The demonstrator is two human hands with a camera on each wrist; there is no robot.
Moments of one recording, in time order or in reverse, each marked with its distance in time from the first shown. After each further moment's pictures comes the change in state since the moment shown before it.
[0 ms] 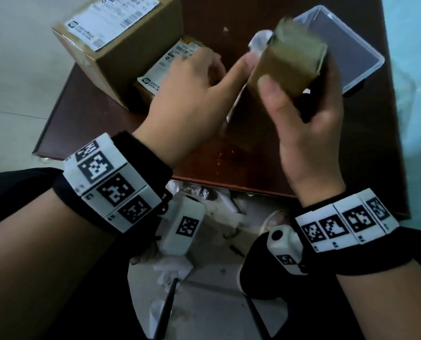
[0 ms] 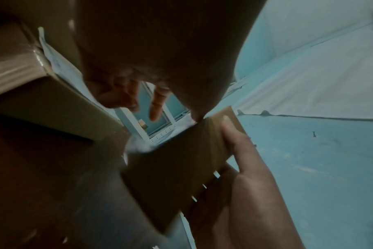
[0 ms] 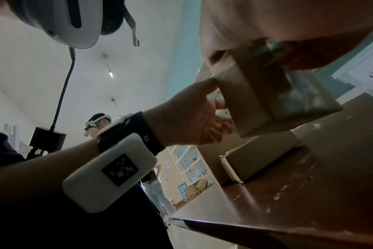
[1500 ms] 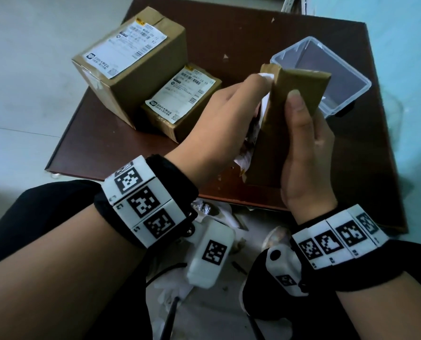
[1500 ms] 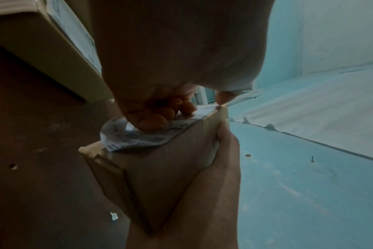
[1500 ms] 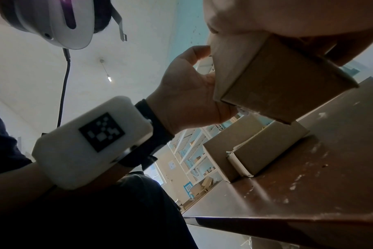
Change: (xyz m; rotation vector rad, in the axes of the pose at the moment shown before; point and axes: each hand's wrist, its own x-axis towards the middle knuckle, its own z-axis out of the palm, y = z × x) left_hand -0.024 0.049 0.008 -0.594 -0.249 -0.121; right_hand -0.007 -0.013 0.005 0.167 0.008 0.161
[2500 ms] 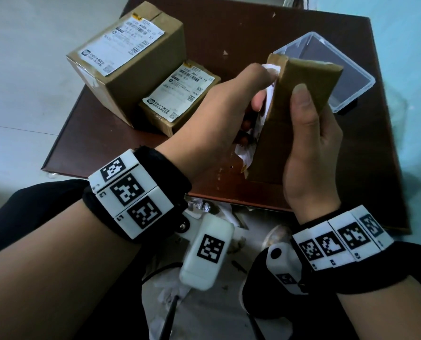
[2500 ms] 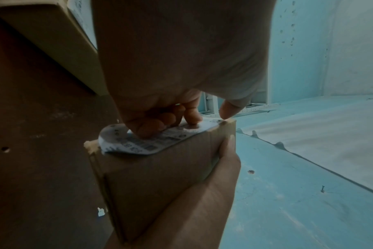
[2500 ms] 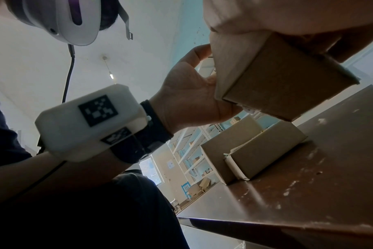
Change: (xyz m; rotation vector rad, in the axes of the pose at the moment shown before) left_hand 0.006 0.004 -0.005 -0.076 -0.123 -0.065; right_hand 0.004 0.001 -0.002 -0.098 0.002 -0.108
